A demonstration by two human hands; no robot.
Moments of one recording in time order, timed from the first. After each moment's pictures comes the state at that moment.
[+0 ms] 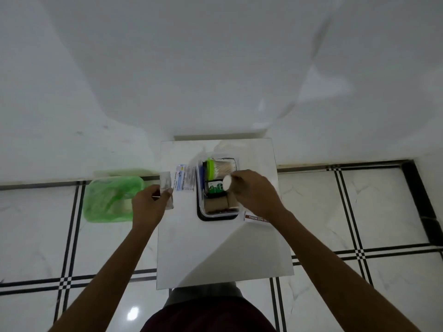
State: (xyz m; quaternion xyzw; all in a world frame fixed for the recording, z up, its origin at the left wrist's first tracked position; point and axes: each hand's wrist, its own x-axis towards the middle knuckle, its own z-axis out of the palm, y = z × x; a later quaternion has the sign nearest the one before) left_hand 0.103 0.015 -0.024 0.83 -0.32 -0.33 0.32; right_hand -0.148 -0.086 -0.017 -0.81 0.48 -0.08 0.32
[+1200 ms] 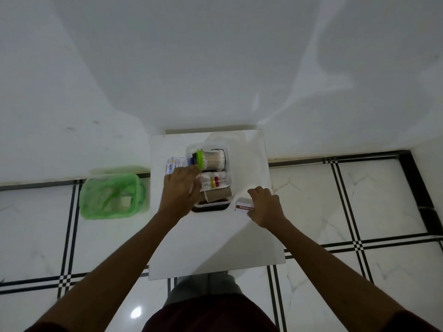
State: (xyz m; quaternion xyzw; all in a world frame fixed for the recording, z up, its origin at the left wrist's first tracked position) left_hand 0.035 -0.007 -0.047 0.69 -0.67 -0.14 0.21; right_hand -0.212 -0.046 -0.068 -0.80 0.54 0.16 0.21
